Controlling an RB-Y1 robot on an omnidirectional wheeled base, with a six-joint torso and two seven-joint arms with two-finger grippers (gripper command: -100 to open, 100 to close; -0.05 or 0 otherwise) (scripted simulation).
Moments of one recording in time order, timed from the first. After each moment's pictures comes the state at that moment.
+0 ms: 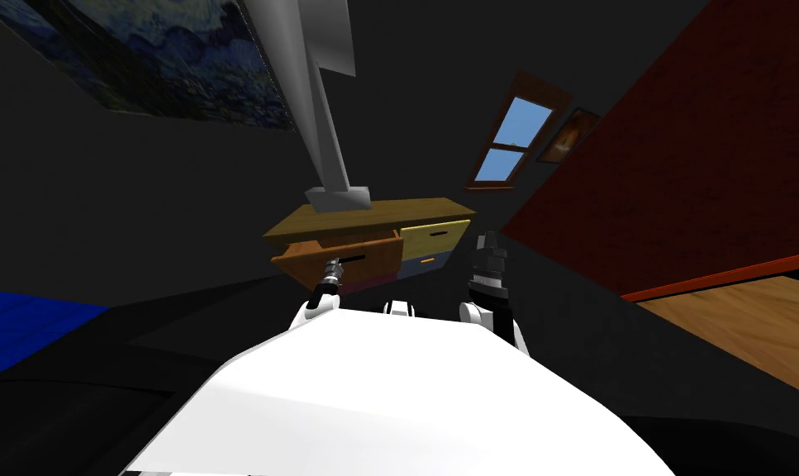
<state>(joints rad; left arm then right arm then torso) 0.33 0.08 0.23 -1.68 0.12 -0.07 0.21 0.47 -0.02 -0.01 -2.28 -0.01 -0.40 0.13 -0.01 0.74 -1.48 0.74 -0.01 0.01</state>
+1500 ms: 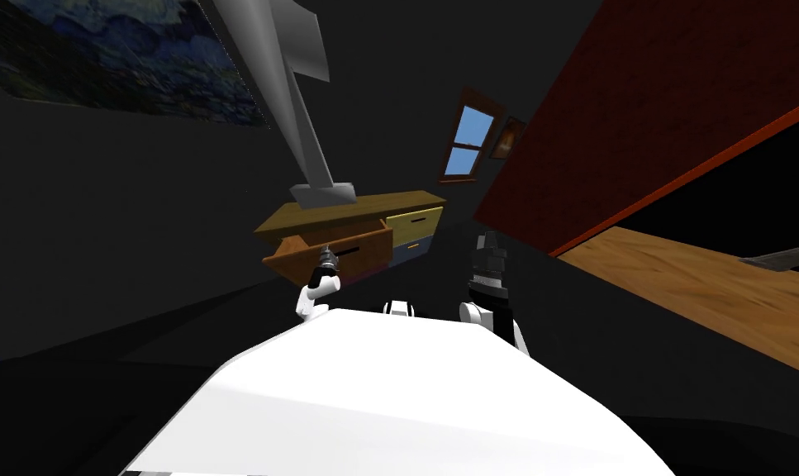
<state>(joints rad) 0.10 -0.04 0.46 -1.71 0.01 0.16 0.17 0.47 -0.02 -0.01 -2.28 -0.01 -0.40 0.13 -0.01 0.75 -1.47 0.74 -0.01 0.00</state>
